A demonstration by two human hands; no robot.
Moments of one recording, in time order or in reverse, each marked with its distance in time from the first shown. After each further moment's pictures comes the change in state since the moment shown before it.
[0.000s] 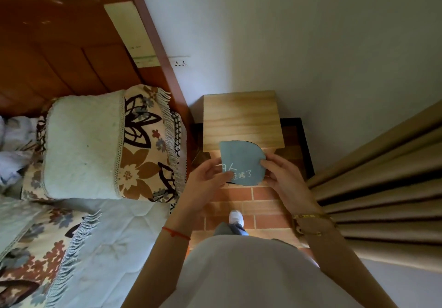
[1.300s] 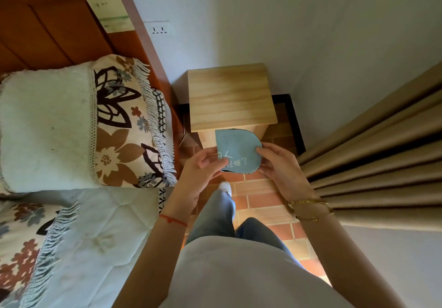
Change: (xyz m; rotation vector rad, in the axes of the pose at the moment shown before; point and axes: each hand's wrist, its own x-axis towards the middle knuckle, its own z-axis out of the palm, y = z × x) left_hand 0.043 -0.077 -0.022 0.027 -0.091 -0.041; right_hand 0.023 0.075 -0.003 0.026 0.089 0.036
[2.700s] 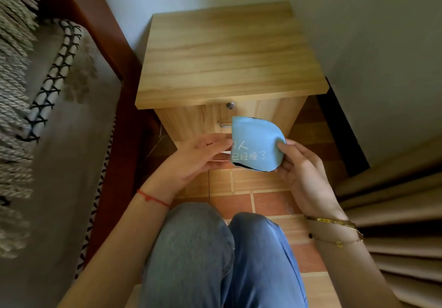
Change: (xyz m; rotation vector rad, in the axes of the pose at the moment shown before) left_hand 0.401 -0.291 0.012 0.066 -0.263 0.096; right_hand 0.370 0.300 -0.125 0.171 -0.003 -0.204
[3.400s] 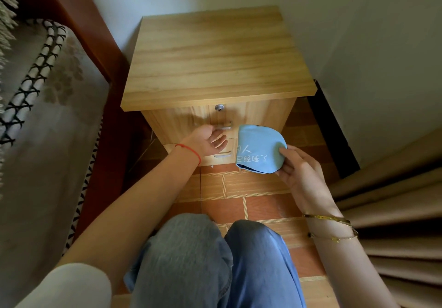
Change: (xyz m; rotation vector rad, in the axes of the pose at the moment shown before) left_hand 0.135 -0.024 0.003 -0.607 0.356 -0.348; right_hand 0.016 0.005 -0.027 -0.011 0.109 0.027
